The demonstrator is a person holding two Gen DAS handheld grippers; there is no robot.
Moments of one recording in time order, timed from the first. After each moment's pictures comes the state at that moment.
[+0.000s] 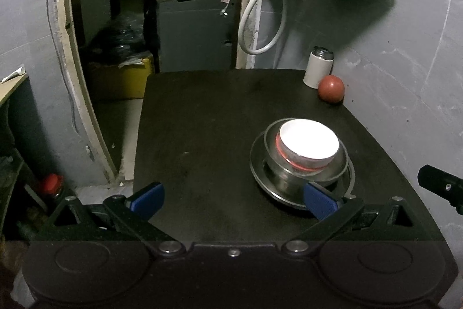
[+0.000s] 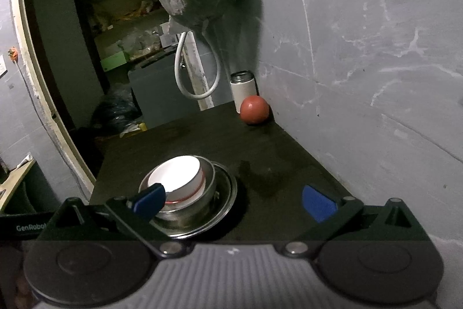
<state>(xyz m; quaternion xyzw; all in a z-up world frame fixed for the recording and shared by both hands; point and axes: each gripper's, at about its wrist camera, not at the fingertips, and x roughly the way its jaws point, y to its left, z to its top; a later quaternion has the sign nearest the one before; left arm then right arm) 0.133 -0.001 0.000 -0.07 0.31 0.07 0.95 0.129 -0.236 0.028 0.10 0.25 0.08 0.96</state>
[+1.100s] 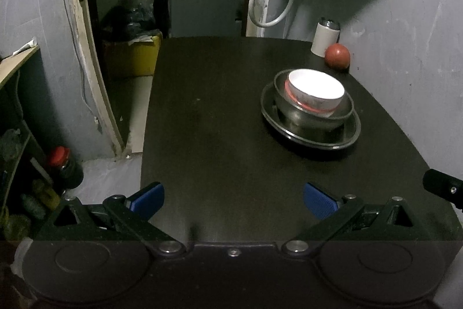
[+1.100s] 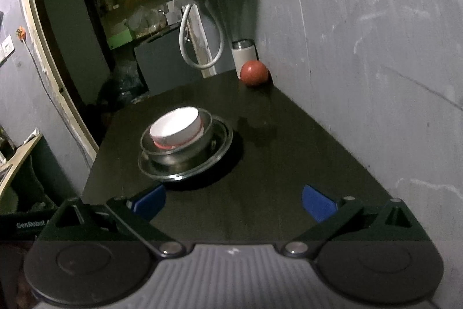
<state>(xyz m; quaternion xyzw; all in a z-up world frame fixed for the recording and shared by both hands) 0.078 -0.007 -0.040 -0.08 0.34 0.08 0.93 0.084 -0.252 -0.002 0.09 0.30 0.10 0.95</state>
